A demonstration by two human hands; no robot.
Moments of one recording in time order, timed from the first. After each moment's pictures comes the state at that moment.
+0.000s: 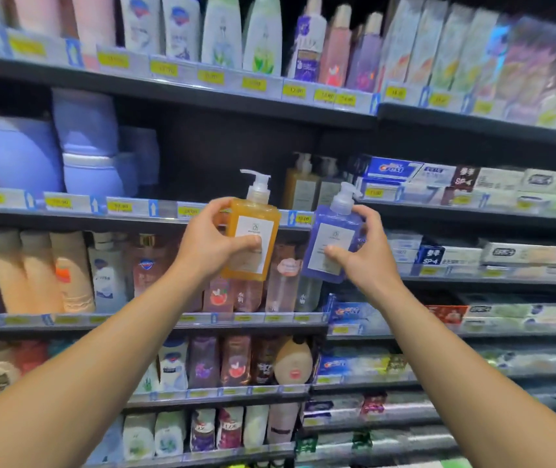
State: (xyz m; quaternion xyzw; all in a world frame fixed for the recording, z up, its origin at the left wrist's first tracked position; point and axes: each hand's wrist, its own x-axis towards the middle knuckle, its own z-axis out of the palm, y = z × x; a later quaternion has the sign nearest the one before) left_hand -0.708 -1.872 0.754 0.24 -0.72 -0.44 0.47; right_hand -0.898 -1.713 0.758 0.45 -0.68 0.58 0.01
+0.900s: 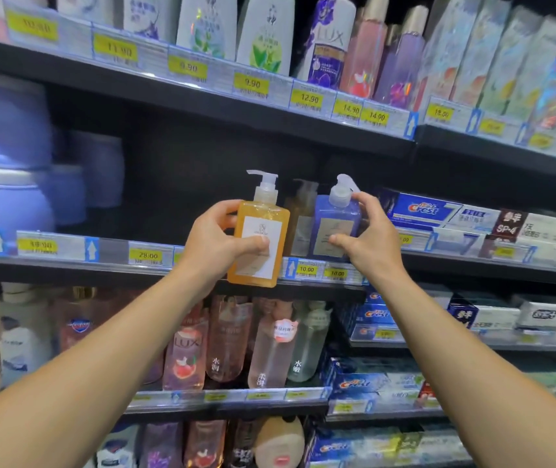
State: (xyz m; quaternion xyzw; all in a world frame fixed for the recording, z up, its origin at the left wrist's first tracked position) left_hand -0.818 -1.982 0.778 0.18 -0.69 -0.51 0.48; right_hand -1.024 -1.853 0.806 0.48 -0.69 0.52 0.15
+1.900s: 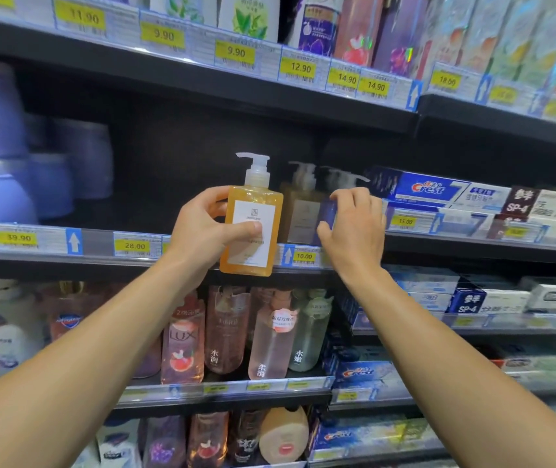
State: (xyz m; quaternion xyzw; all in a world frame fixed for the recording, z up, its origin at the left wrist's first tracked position) left_hand -0.824 -1.988 0.772 0.19 -0.69 -0.50 0.49; right_hand -1.029 -1.891 0.778 0.40 -0.77 0.29 0.41
